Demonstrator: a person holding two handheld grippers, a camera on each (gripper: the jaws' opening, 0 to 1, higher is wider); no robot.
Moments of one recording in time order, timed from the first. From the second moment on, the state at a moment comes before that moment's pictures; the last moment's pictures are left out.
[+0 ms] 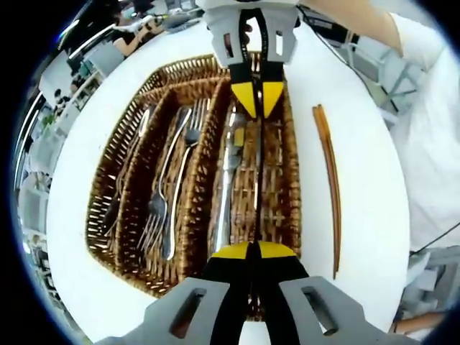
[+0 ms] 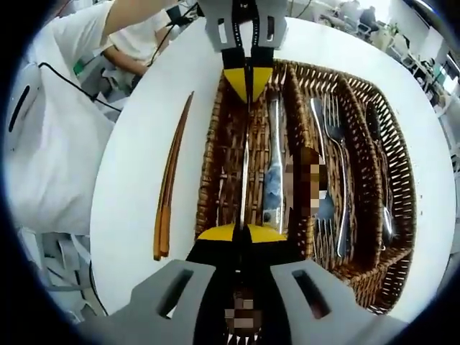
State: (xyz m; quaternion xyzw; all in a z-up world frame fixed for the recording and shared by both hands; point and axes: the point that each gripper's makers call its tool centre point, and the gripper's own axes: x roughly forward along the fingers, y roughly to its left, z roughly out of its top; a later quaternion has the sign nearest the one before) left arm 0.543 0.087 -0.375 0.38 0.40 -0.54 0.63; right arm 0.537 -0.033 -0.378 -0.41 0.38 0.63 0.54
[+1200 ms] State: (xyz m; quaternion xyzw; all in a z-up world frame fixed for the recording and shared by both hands) left arm 0.546 0.083 -0.384 0.37 0.41 -0.54 0.63; right arm 0.540 -0.039 -0.390 -0.40 0.41 0.64 0.52
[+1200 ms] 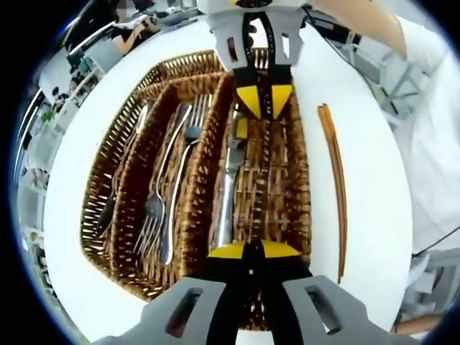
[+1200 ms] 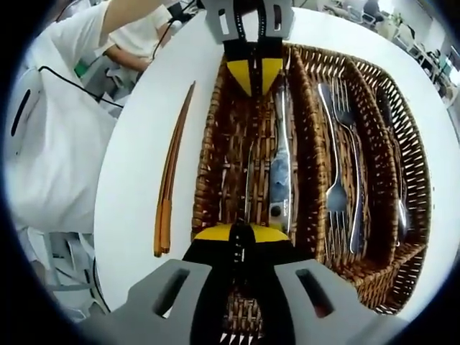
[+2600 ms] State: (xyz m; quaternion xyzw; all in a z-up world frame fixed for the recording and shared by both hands) left arm 0.552 0.090 -0.371 0.35 0.36 -0.49 0.71; right arm 0.547 -0.041 -0.370 -0.41 0.37 0.61 0.57
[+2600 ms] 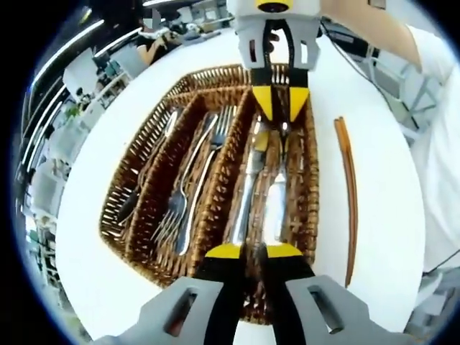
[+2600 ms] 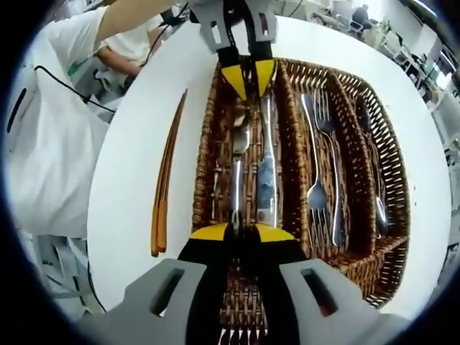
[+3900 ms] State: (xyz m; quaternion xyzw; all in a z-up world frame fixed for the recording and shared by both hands) left arm 0.512 0.087 -0.304 0.12 0.16 -0.40 0.89; right arm 0.528 -0.037 -0.313 -0.28 0.17 0.55 0.77
